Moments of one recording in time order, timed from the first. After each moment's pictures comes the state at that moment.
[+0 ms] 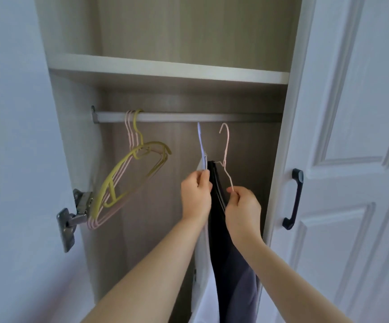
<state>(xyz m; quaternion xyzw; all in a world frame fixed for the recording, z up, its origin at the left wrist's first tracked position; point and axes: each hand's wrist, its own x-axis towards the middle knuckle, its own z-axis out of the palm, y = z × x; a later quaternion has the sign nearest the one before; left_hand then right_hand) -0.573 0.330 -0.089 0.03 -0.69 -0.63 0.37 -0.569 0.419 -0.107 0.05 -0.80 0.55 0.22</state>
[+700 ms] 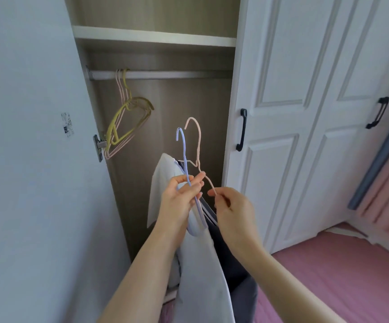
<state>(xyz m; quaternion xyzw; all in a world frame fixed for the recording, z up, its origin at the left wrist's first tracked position) -0.329 0.378 -0.134 0.10 -0.65 -0.74 0.15 -0.309 0.491 -0.133 0.06 -0.82 0.54 0.14</state>
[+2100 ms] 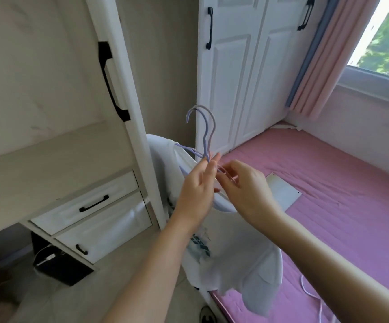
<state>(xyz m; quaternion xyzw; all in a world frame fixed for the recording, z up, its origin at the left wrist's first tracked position) 0.034 0.354 -0.191 -0.08 -0.72 -0.69 -0.04 0.049 0.471 -0.178 -0.01 -0.93 0.36 0.11</state>
